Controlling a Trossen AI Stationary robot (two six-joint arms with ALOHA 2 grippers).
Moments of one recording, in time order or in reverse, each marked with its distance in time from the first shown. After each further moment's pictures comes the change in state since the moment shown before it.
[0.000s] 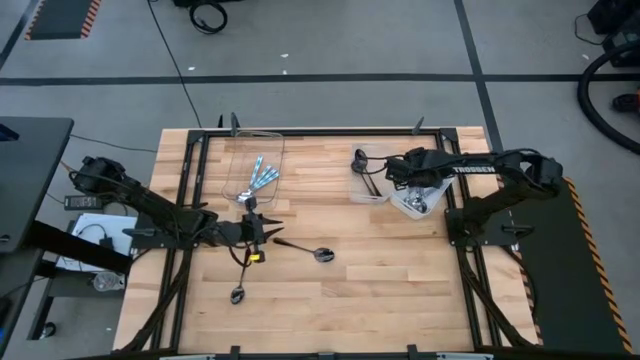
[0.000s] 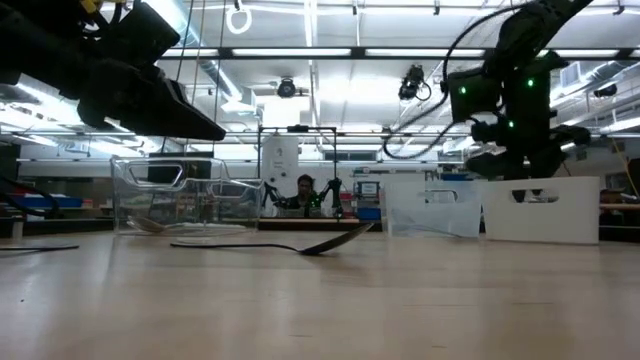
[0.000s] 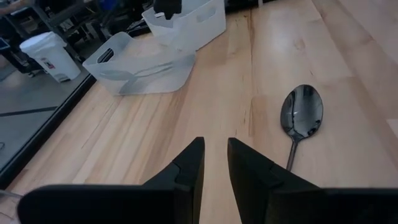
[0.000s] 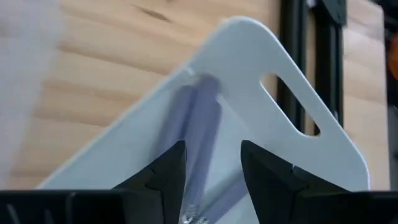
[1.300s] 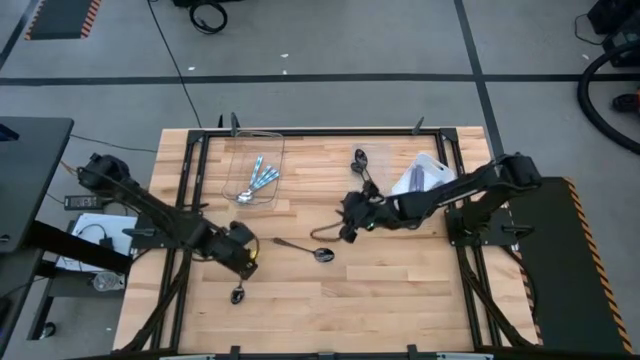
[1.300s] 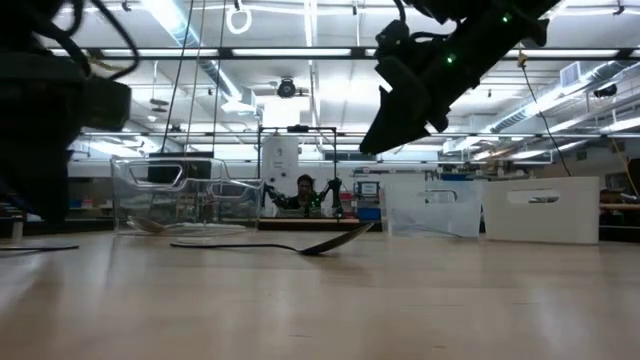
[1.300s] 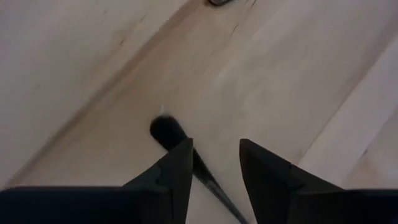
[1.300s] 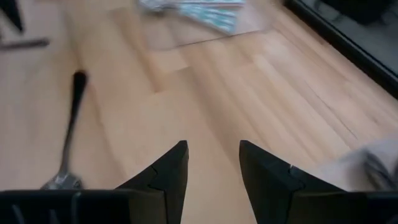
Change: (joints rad) left arm -0.159 0.035 0.220 -0.939 0.412 -1.299; right arm 0.558 0.197 0.132 0.916 -0.035 -0.634
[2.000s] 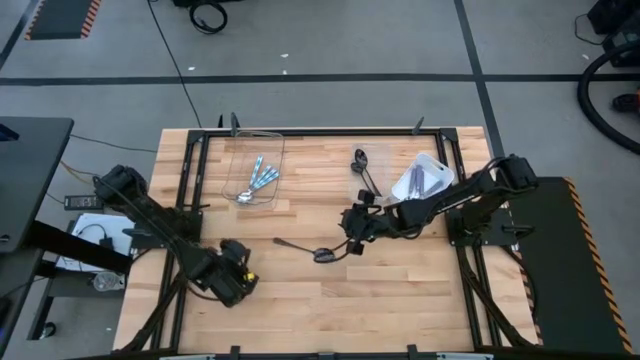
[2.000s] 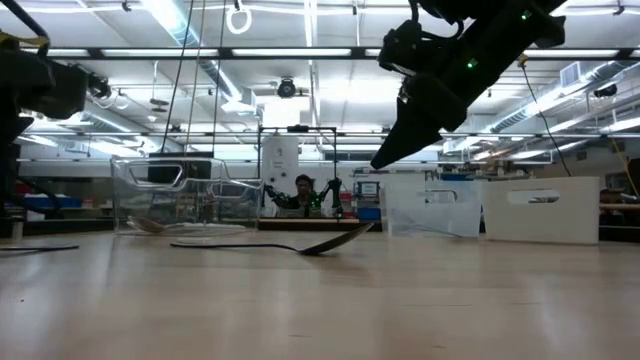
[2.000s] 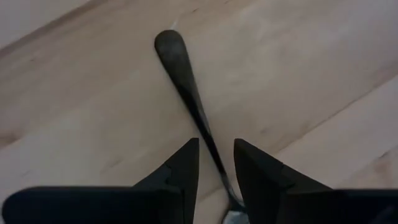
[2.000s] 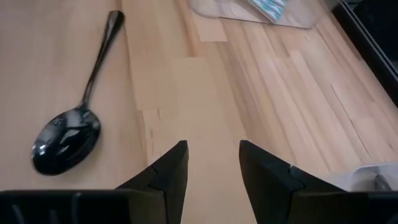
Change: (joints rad) left arm -0.244 0.243 0.209 -0.222 -0.095 -0.533; right arm 0.070 0.043 0.000 -0.041 -0.036 -0.205
